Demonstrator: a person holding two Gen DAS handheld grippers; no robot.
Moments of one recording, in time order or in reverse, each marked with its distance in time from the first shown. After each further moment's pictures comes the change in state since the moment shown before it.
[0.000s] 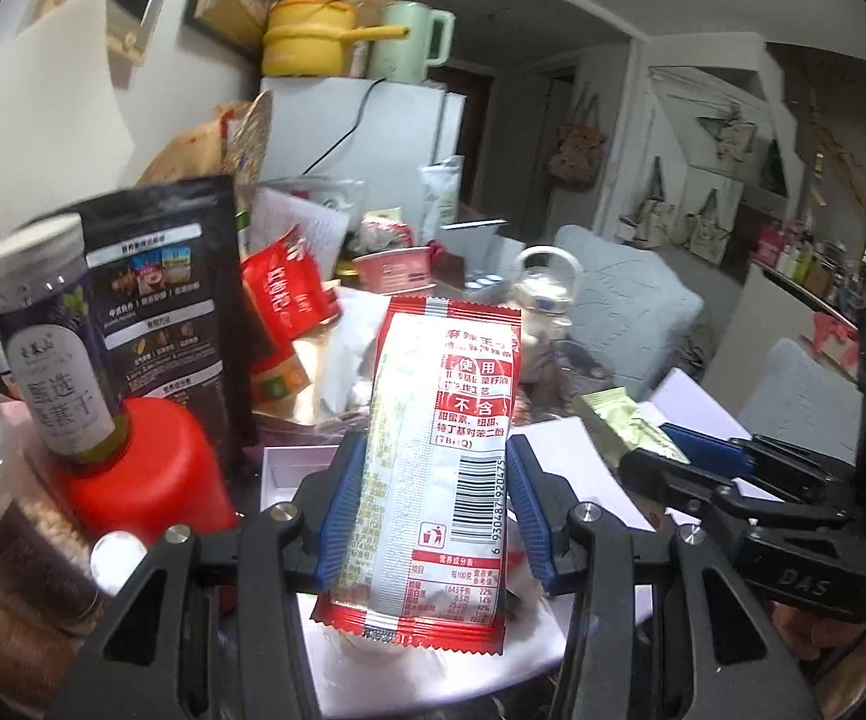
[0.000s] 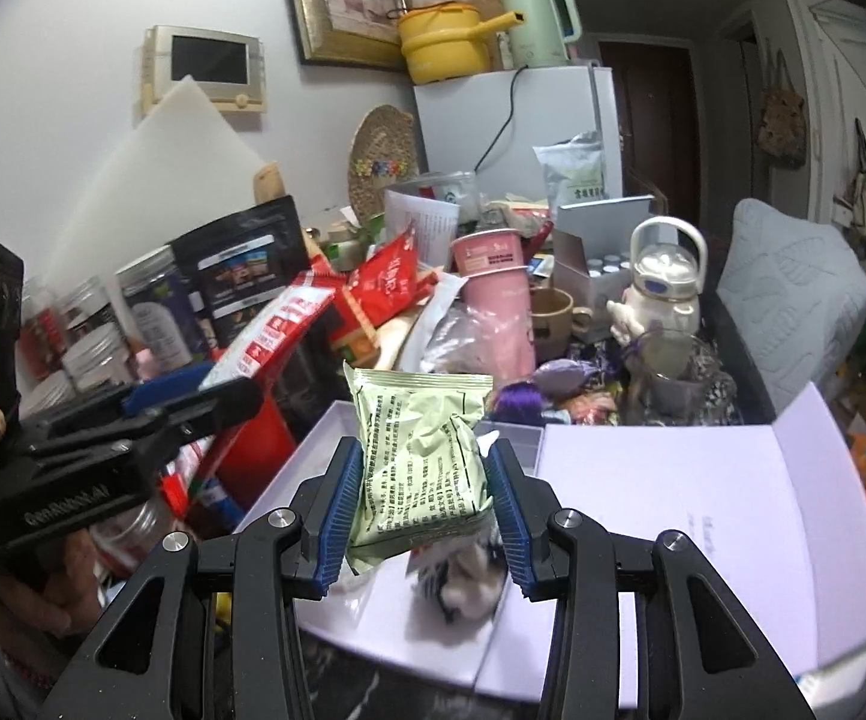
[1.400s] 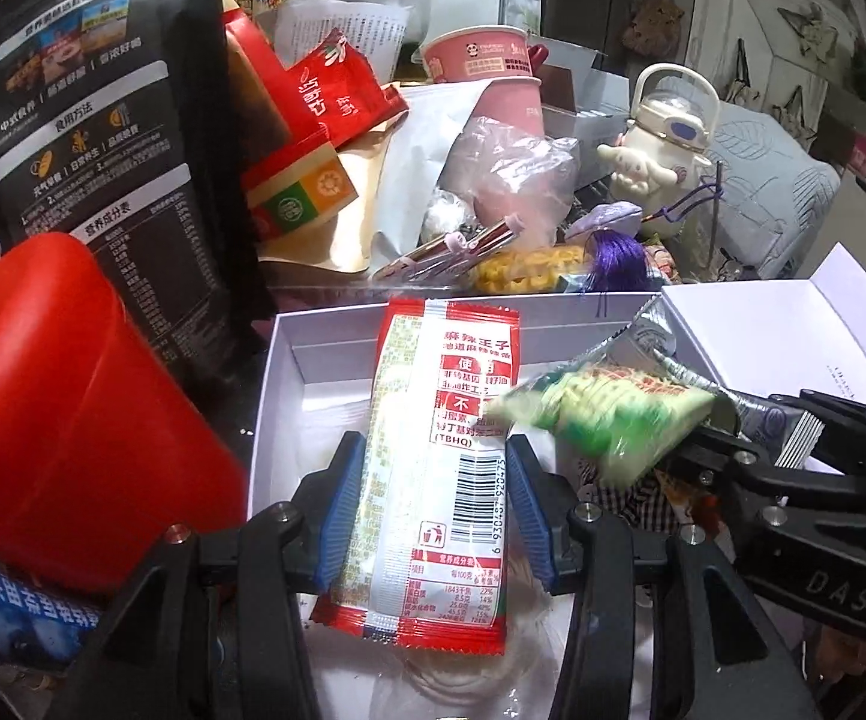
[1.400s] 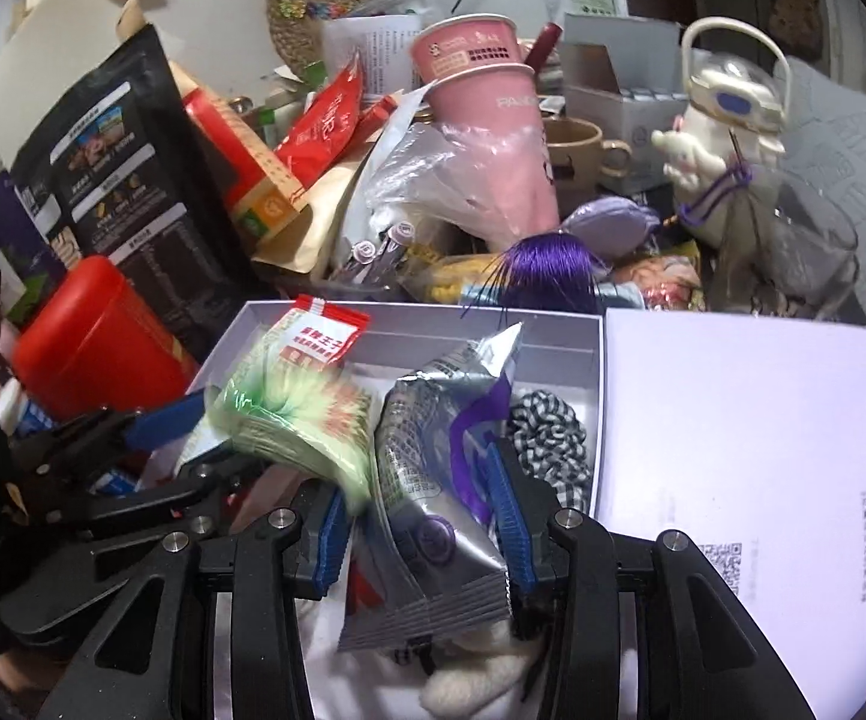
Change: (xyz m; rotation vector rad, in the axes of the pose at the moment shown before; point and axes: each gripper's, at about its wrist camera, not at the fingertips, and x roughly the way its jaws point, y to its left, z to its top) left arm 0.127 0.033 -0.053 0.024 0.312 0.187; right arm 0.147 -0.028 -0.033 0.099 0.292 0.008
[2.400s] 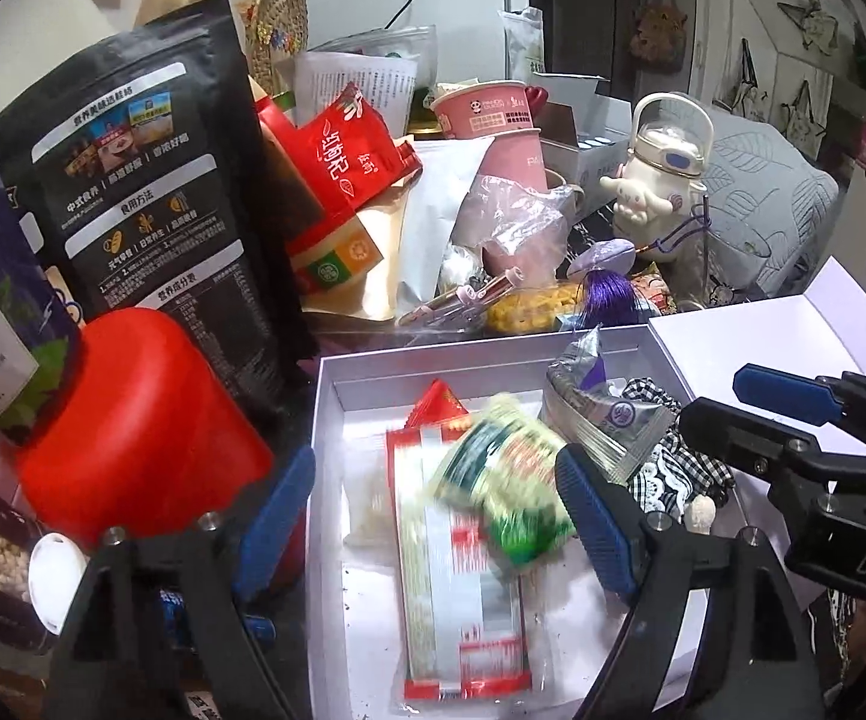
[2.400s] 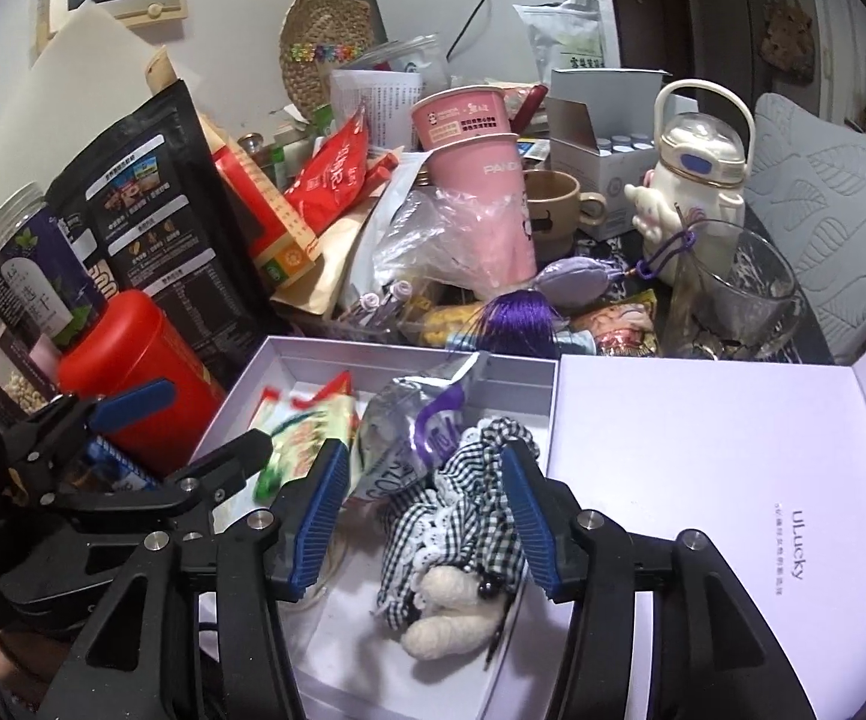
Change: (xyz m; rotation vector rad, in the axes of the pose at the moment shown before) left arm -0.038 -0.006 0.013 0.021 -0.037 0.066; right arm -0.049 0.003 0.008 -0.025 -0.056 -0.031
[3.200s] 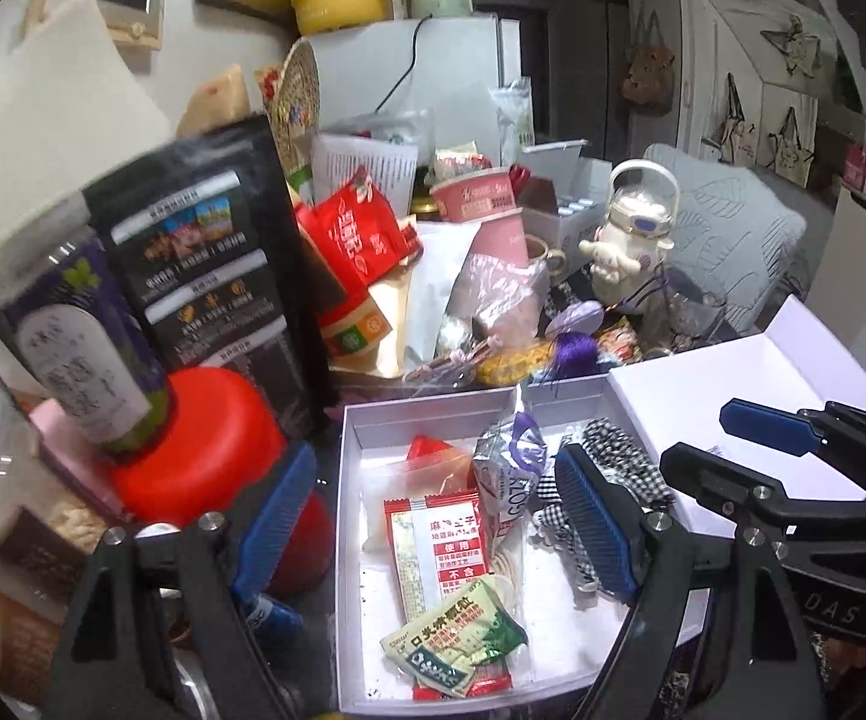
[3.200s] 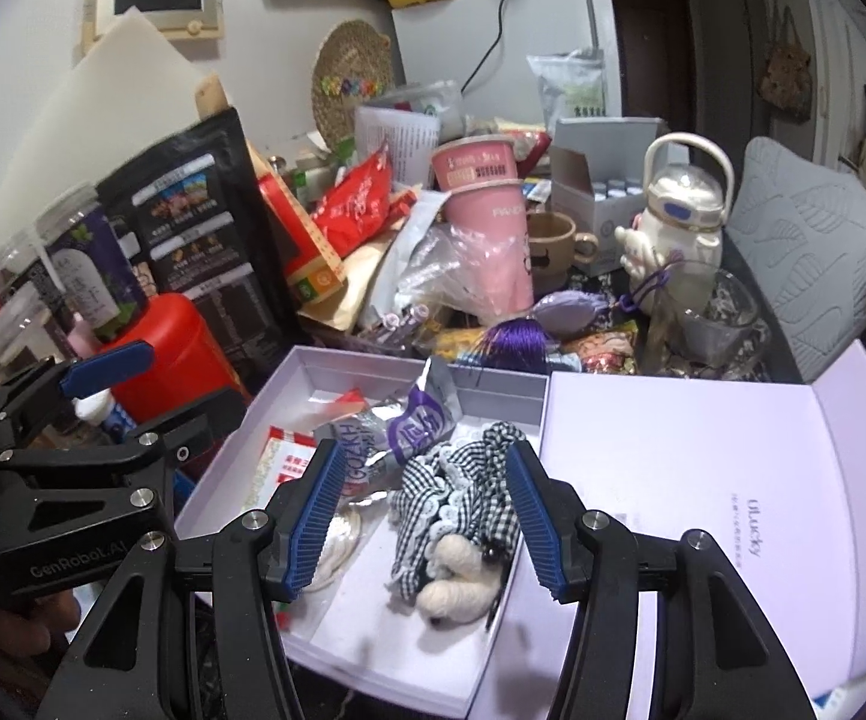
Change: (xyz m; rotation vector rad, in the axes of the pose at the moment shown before) left arm -0.071 -0.007 0.004 0.012 -0.139 0.008; right arm -0.047 0.019 -0.011 -0.049 -0.087 -0.022
